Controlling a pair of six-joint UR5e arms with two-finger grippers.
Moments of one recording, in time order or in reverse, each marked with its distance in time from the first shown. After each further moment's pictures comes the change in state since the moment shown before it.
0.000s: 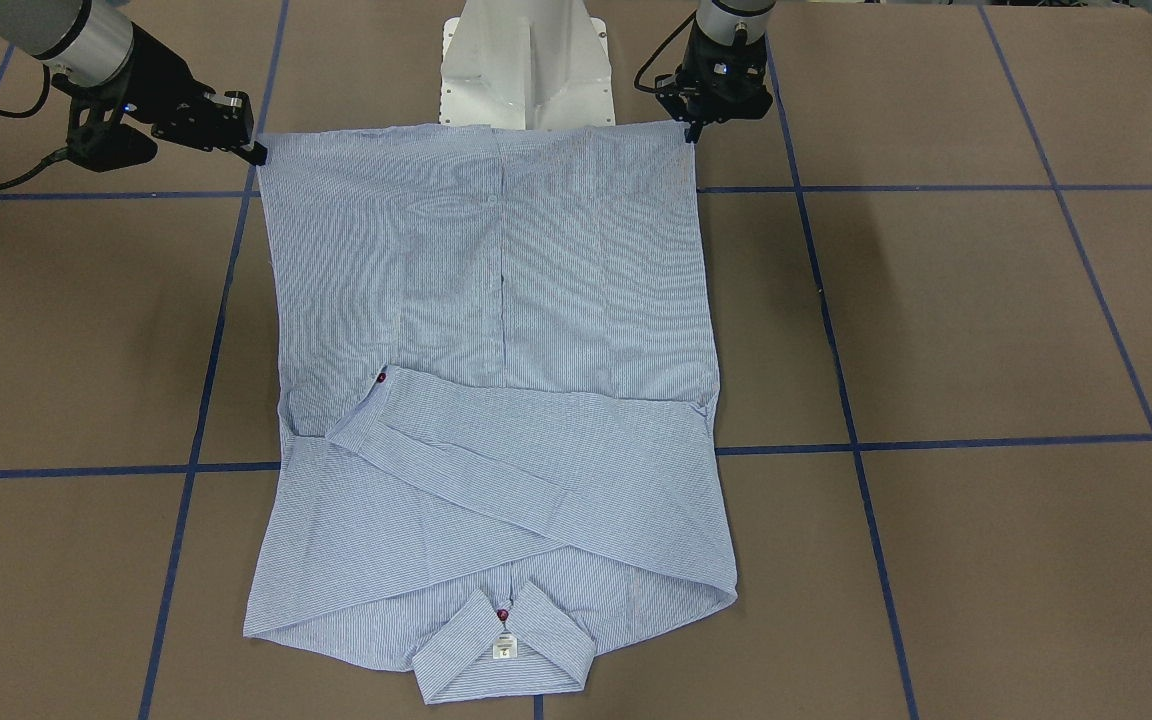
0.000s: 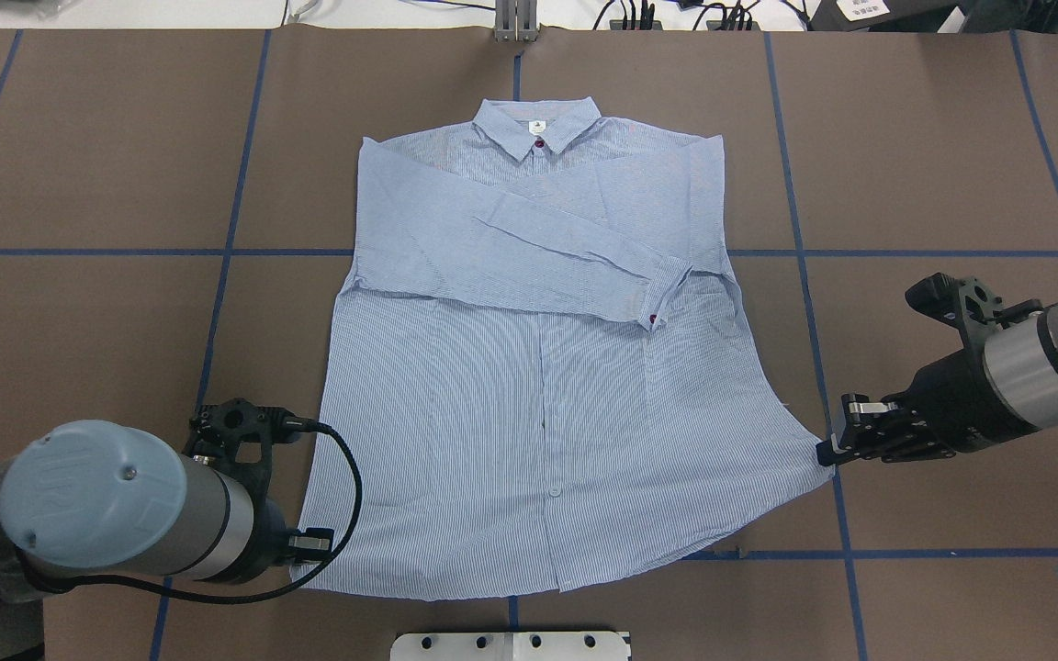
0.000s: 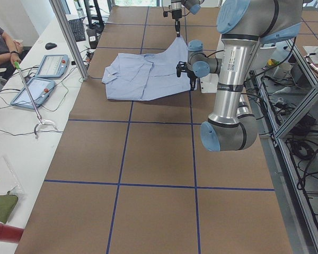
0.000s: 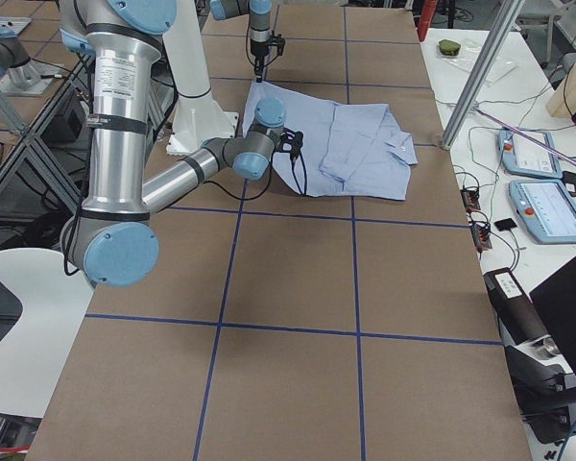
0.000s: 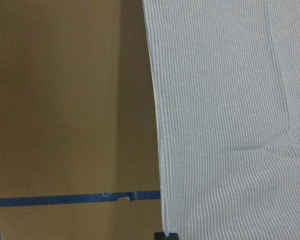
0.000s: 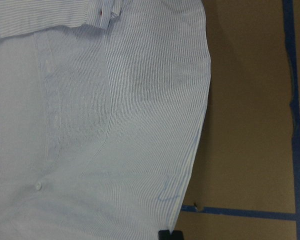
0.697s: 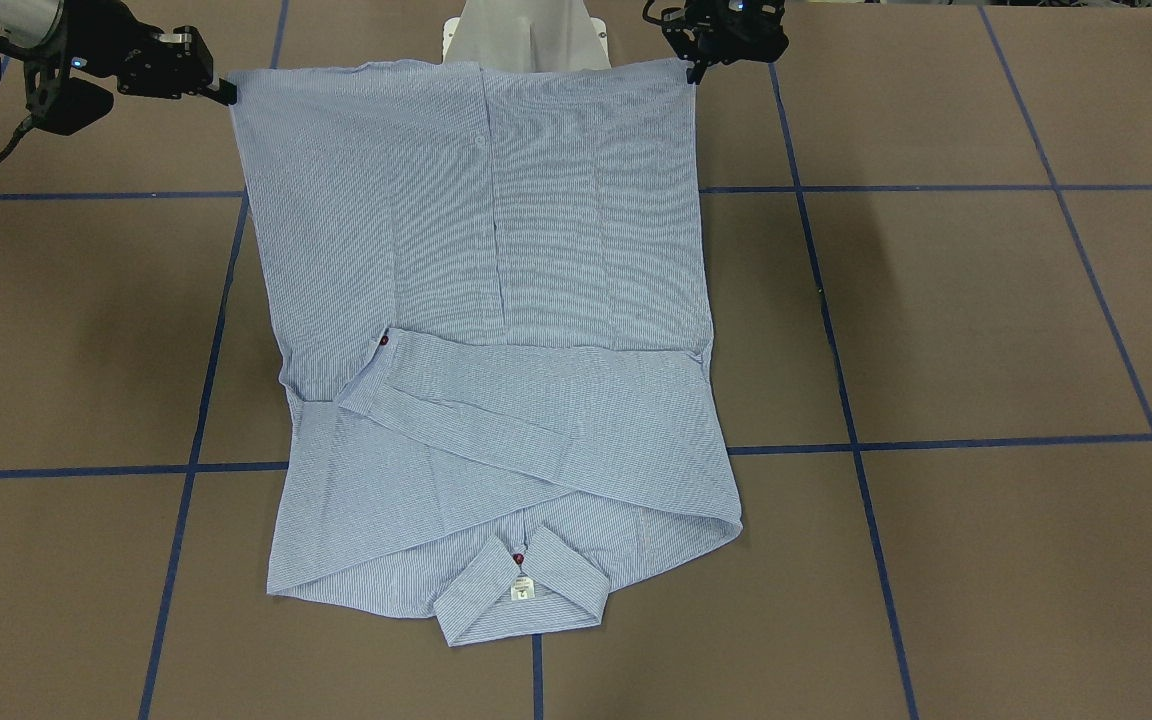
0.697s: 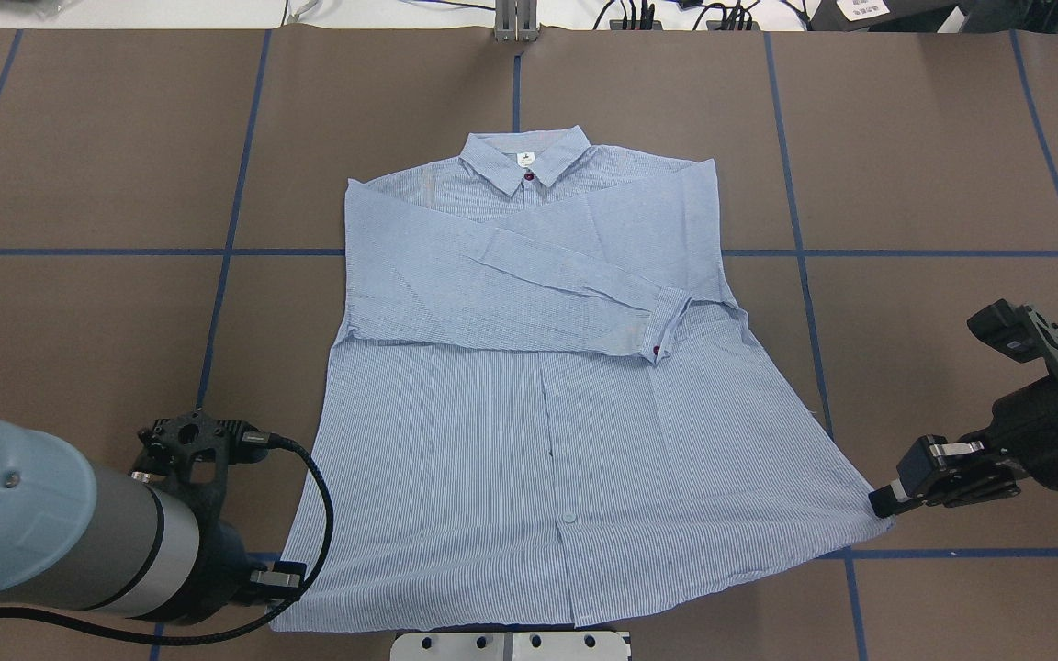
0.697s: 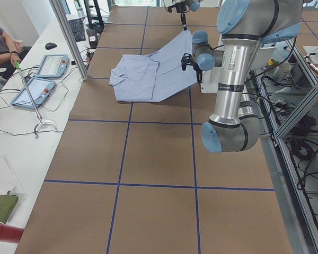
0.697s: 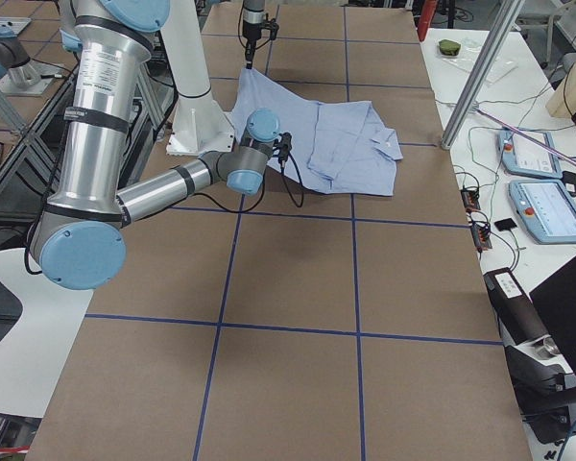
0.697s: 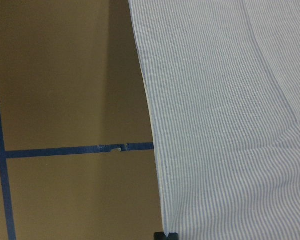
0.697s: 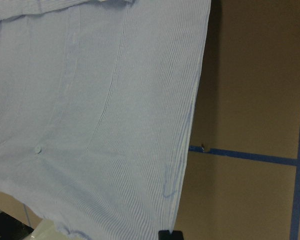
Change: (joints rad) left arm 0.008 0.021 -0.144 0.059 -0.084 -0.010; right arm 0.050 -0.103 -0.010 0.245 0.215 0.003
